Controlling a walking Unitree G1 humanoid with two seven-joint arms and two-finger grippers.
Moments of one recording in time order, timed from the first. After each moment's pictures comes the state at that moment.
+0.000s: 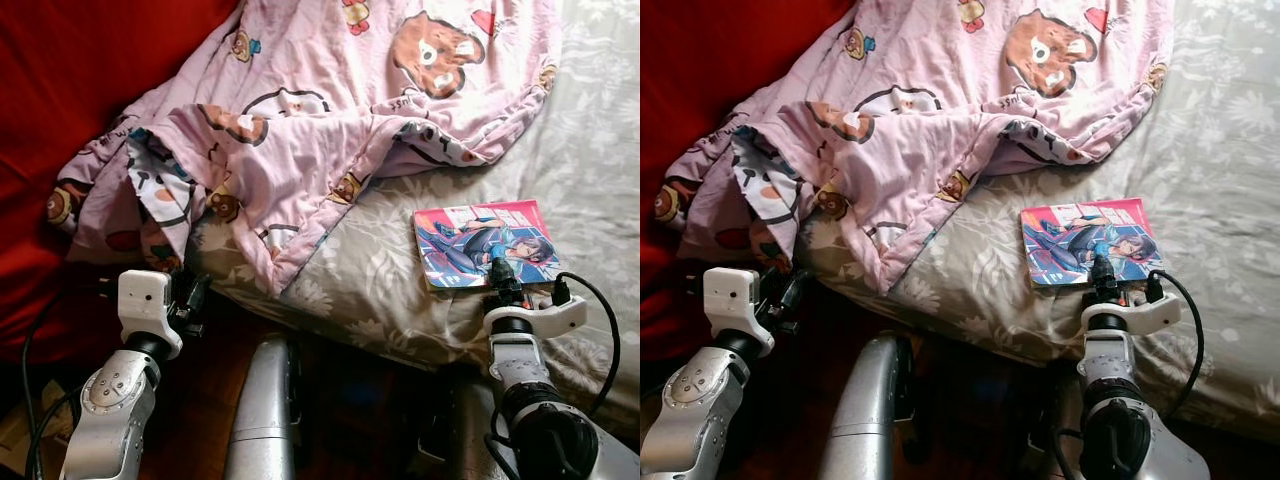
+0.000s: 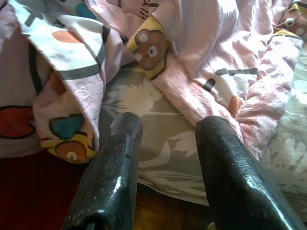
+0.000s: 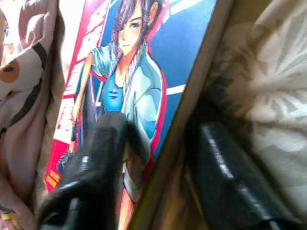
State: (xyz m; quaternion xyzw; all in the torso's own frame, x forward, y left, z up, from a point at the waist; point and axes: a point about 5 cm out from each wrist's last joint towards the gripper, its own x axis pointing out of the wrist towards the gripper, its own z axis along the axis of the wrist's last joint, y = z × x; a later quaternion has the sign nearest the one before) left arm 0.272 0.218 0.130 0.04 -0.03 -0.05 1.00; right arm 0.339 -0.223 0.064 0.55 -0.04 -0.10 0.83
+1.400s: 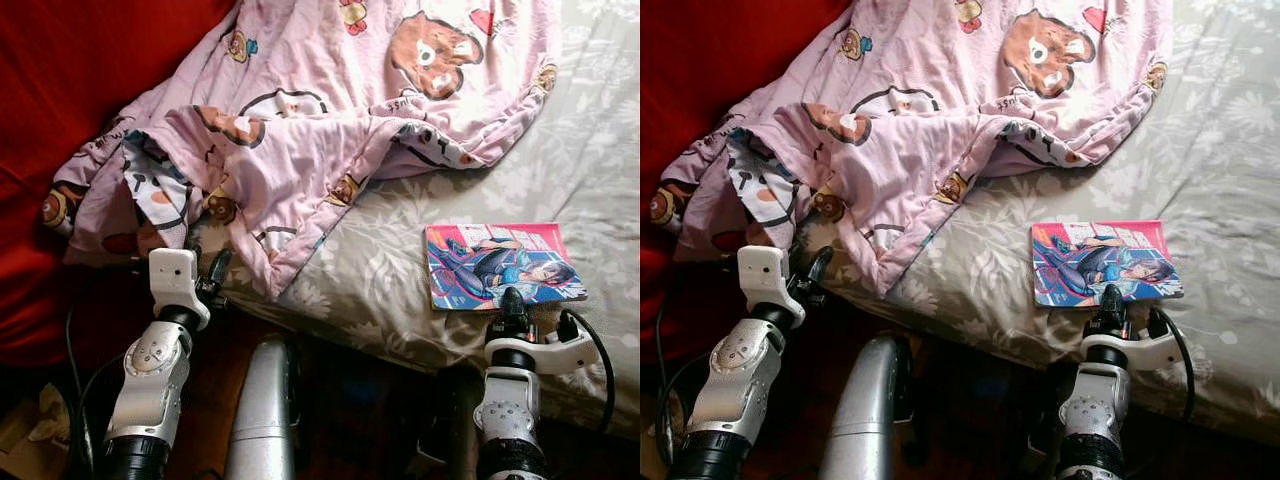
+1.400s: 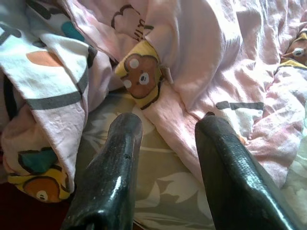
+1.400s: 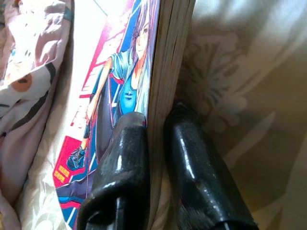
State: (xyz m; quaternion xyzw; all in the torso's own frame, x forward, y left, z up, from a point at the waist) left arm 0.312 0.200 0.127 0.02 -0.06 -0.04 1.00; right arm 0.293 -0.216 0.052 0.49 -0.09 -0.16 0.85
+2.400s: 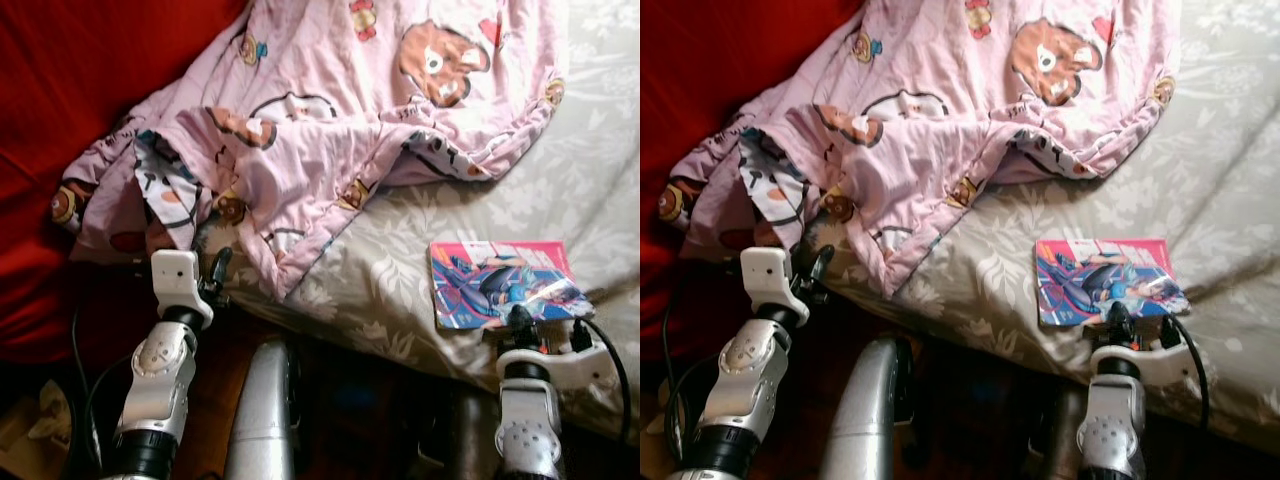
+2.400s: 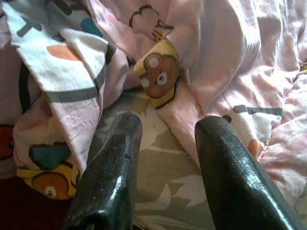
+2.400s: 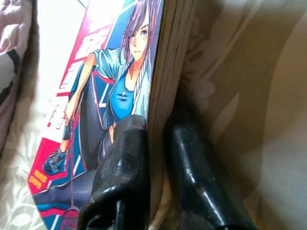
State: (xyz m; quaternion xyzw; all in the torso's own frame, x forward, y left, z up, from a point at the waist) left arm 0.320 0.197 0.122 0.01 -0.07 -0.03 1.00; right arm 0.280 -0.225 0.042 0.51 0.00 -0.21 0.84
